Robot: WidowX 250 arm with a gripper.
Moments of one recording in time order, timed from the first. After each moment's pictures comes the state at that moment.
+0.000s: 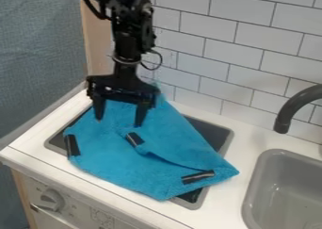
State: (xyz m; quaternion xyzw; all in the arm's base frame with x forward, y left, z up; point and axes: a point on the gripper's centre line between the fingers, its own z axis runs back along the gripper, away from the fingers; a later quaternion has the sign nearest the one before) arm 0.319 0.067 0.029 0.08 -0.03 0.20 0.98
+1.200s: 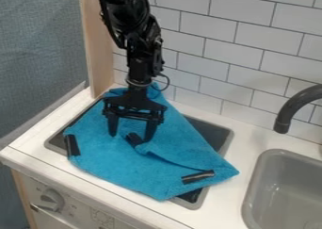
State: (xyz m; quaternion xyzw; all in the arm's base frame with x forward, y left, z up) arm 0.348 0.066 -0.023 0.07 0.00 0.22 0.97
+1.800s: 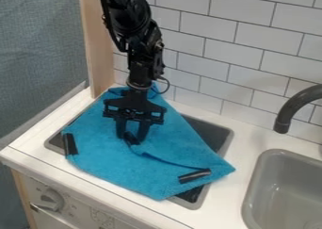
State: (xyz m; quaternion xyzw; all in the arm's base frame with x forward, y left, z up) arm 0.350 0.069 -0.027 0.08 -0.01 0.23 0.97
